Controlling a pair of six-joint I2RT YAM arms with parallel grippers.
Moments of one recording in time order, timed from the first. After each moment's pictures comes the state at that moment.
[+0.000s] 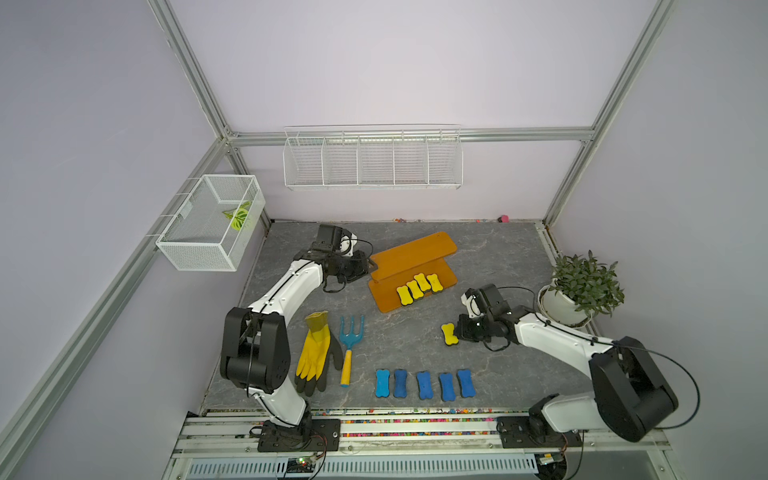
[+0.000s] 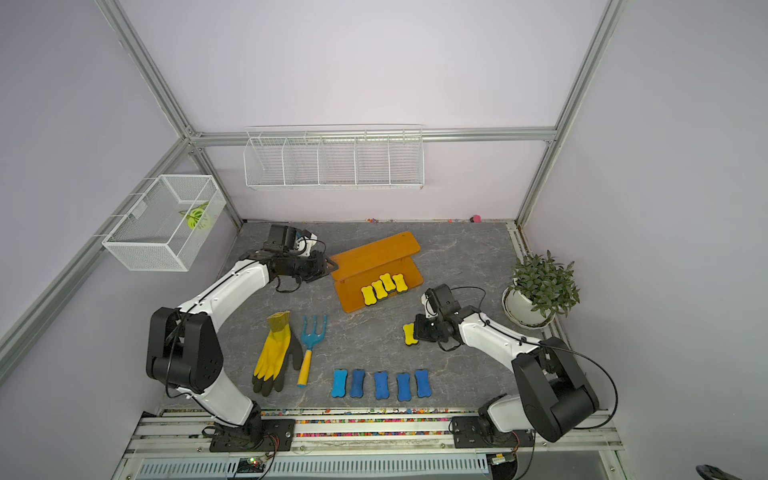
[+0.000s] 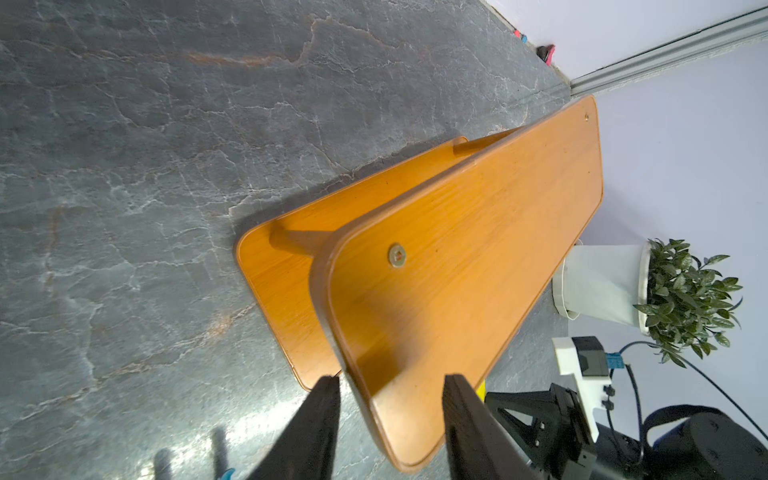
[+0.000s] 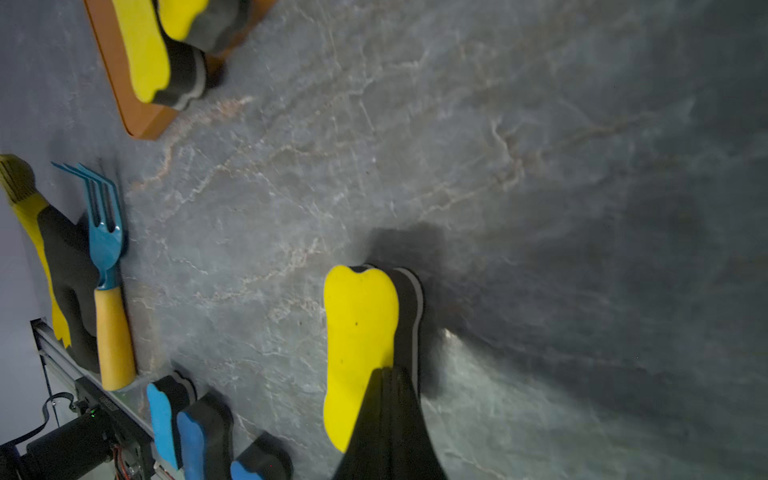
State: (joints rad) left arm -0.27 1.68 1.30 -0.52 0.53 -0.50; right arm 0.48 1.38 0.67 -0.40 -0.28 0.57
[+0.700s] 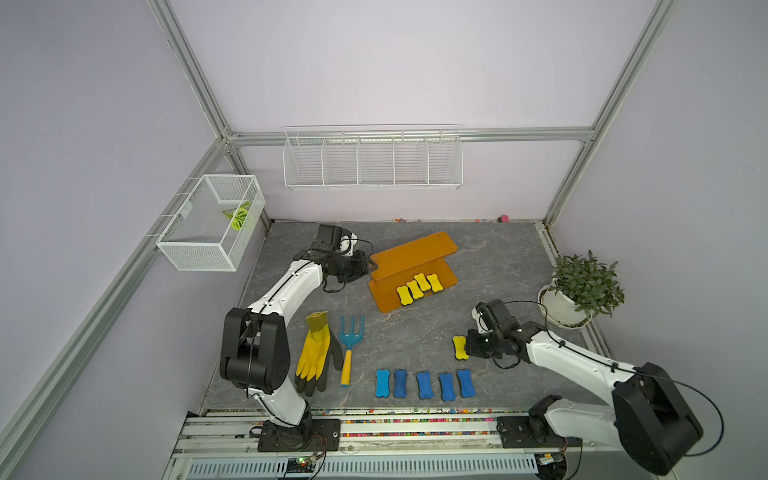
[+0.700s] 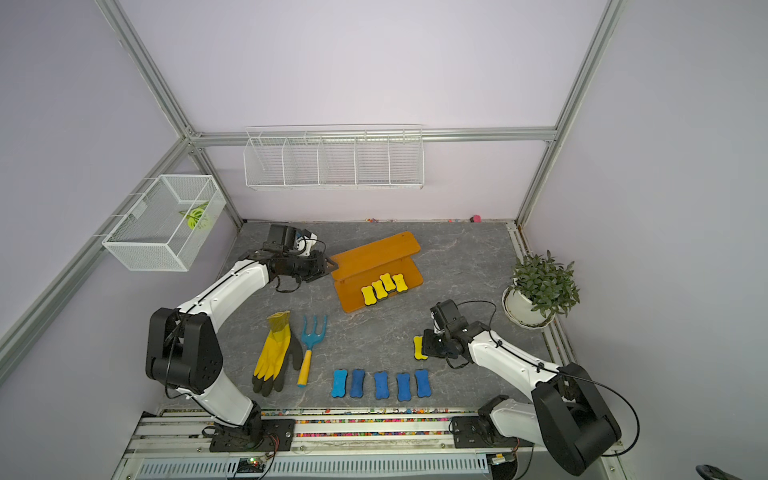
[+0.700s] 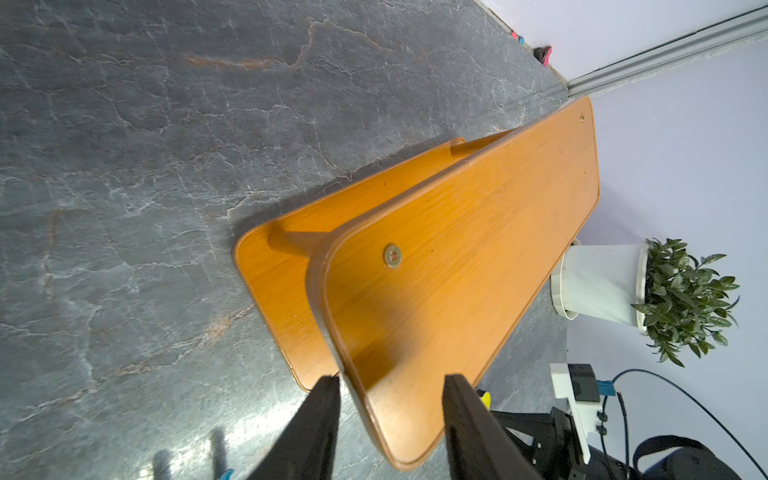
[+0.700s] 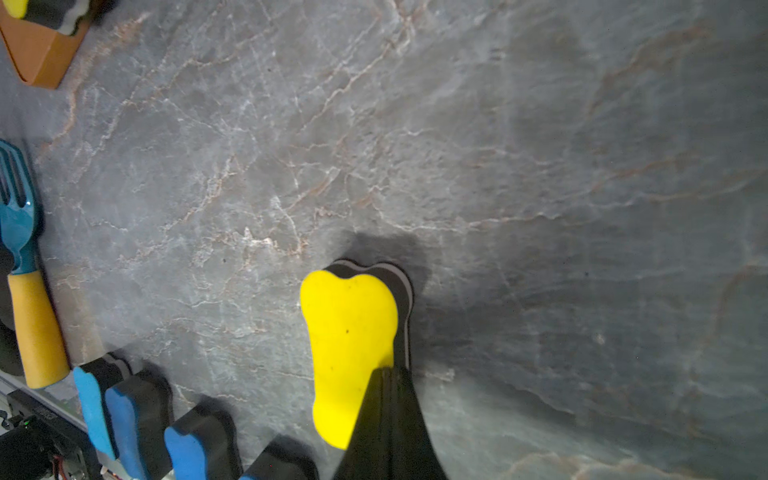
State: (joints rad) left arm -0.27 1.68 1.30 -0.52 0.53 -0.50; right arm 0.51 1.24 0.55 -0.46 -0.20 0.61
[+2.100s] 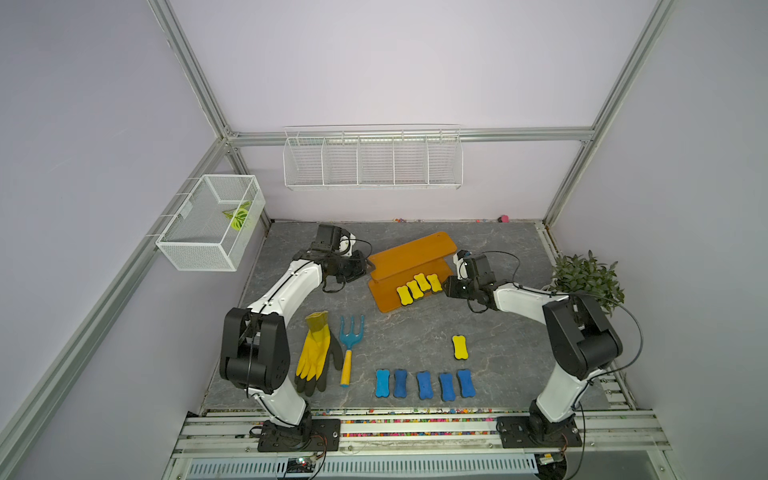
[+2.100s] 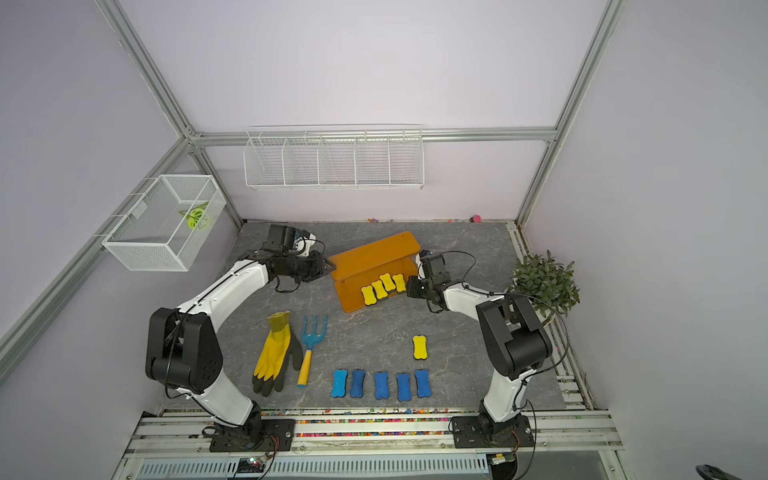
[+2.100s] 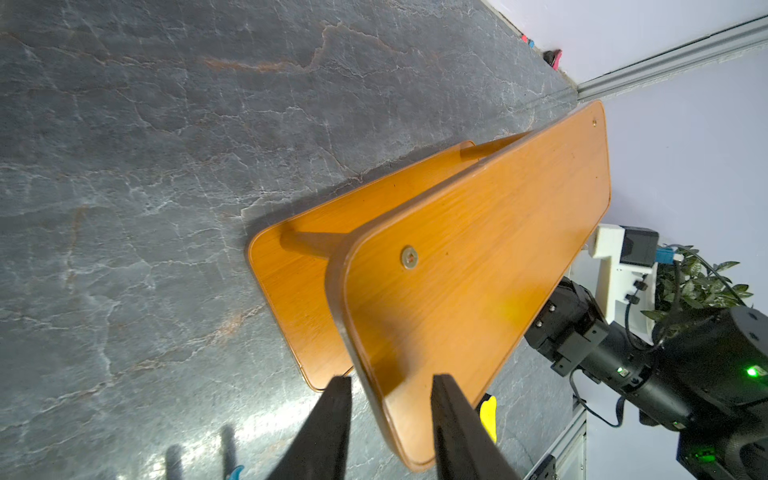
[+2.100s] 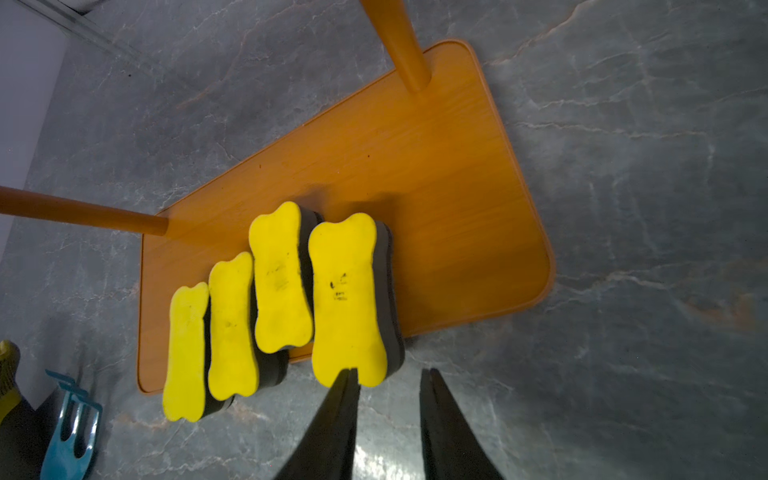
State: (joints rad) left arm -0.27 1.68 1.30 -0.53 0.51 -0.50; right arm 0.38 1.79 0.99 -0.01 -0.20 0.42
